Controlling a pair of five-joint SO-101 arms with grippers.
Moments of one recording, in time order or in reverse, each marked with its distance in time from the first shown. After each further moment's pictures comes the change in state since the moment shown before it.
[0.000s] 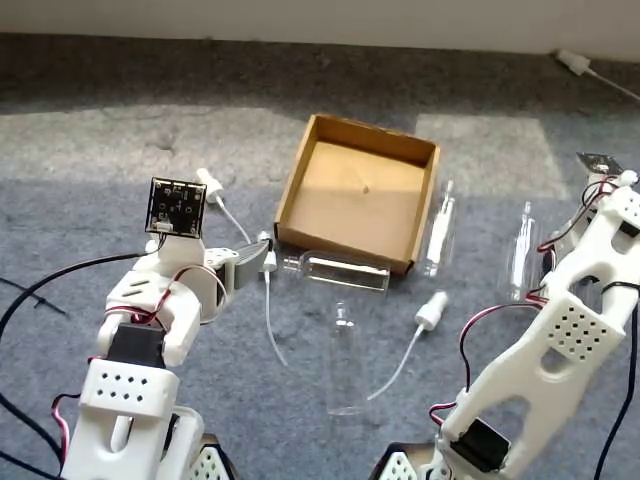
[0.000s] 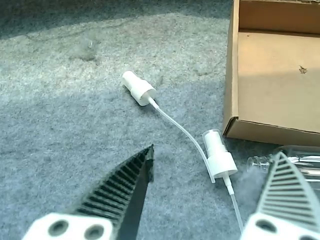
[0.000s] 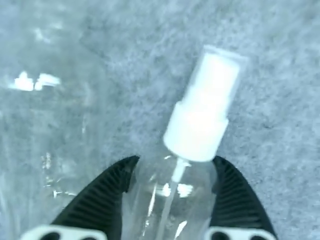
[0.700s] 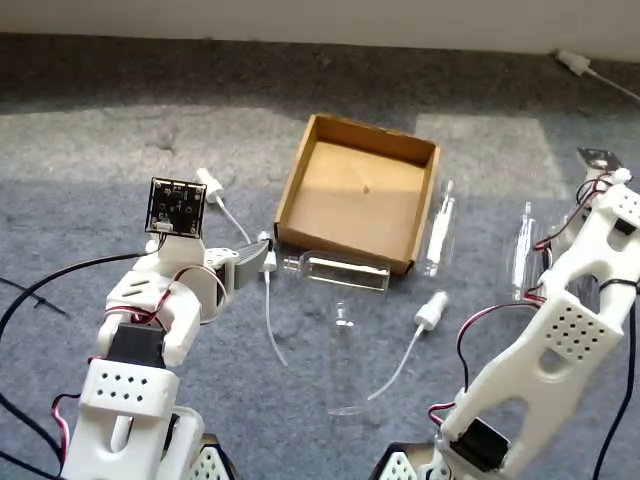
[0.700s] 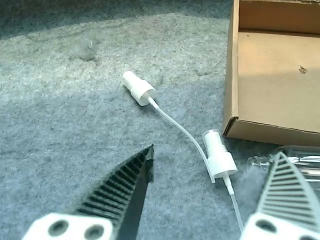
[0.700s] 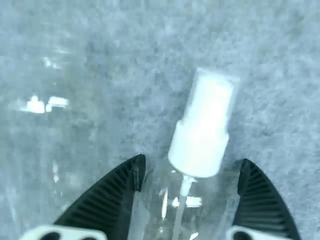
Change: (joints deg) left arm 0.0 0.0 0.0 0.0 0.0; right arm -0.6 -1.4 3.1 -1.0 -1.7
